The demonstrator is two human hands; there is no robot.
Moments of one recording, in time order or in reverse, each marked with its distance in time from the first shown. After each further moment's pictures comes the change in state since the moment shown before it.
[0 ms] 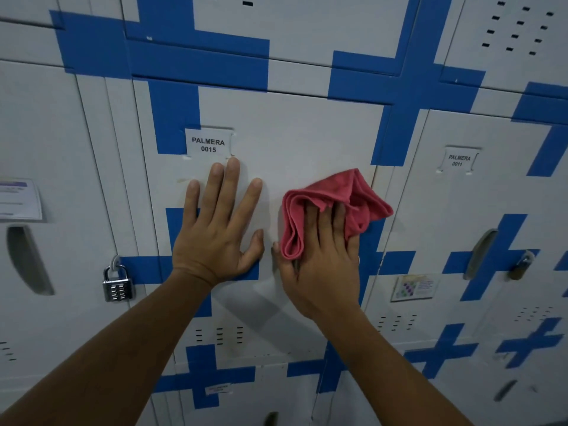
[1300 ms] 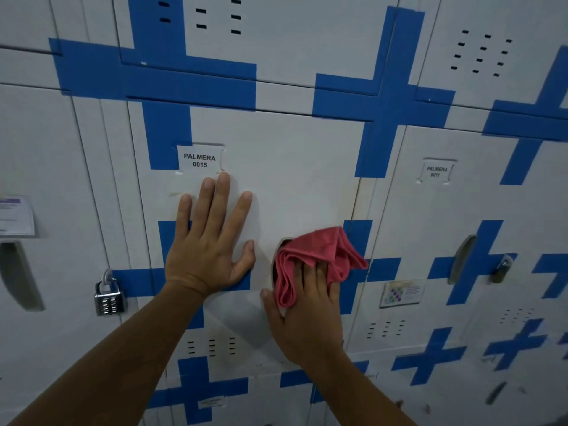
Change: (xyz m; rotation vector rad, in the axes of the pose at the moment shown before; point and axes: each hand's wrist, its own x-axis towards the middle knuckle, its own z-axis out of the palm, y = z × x) left_hand 0.001 0.000 -0.001 0.020 -0.017 -0.010; right_hand -0.047 -0.004 0.009 0.124 -0.152 0.096
